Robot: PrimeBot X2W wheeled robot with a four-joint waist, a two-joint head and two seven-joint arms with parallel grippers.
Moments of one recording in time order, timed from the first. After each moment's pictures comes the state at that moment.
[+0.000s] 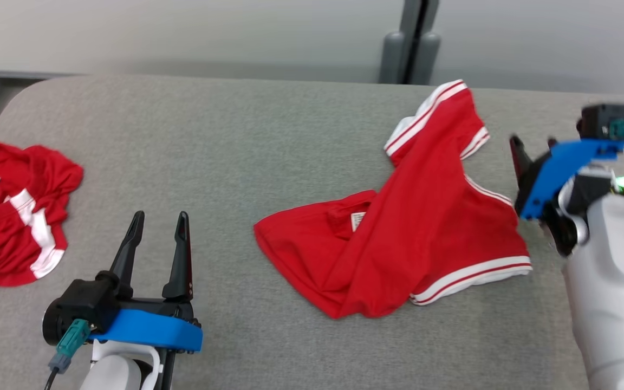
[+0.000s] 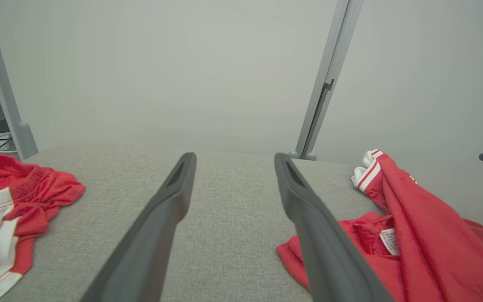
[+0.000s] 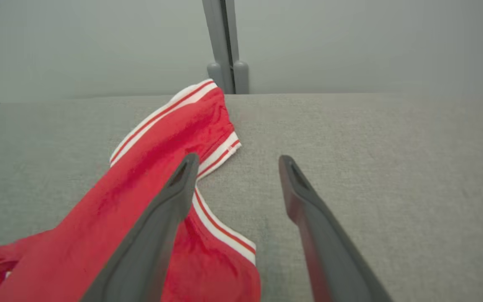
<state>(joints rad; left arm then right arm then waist) -0.16 0.18 -0.22 0.20 -0.37 -0.06 -0.26 -0.83 -0.09 -0.22 0.89 0.02 0.13 0.19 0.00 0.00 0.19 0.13</state>
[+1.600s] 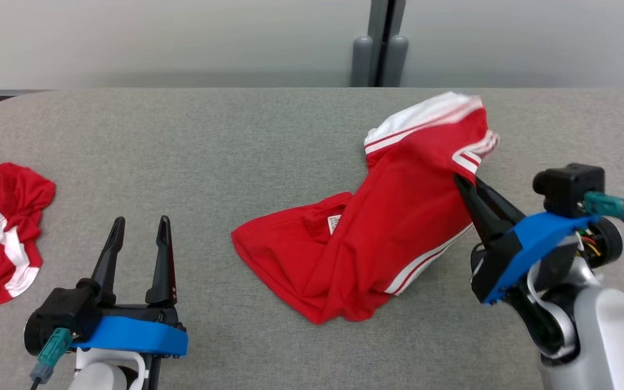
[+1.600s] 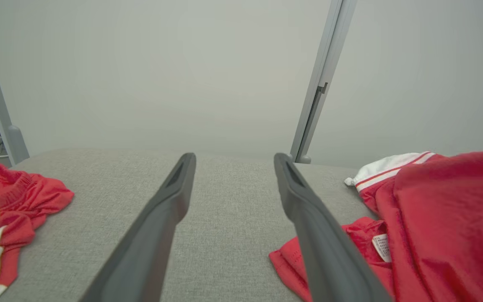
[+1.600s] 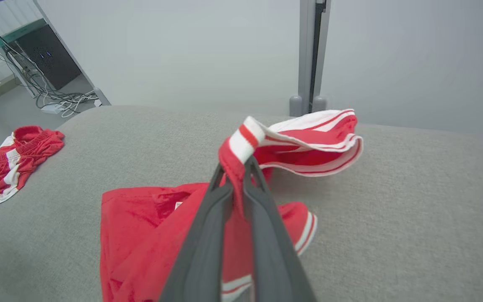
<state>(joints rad) -0.12 0.21 -0.20 0.16 -0.39 -0.03 -0.26 -0.34 -0.05 0.05 0.02 0.27 0.13 0.42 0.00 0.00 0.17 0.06</state>
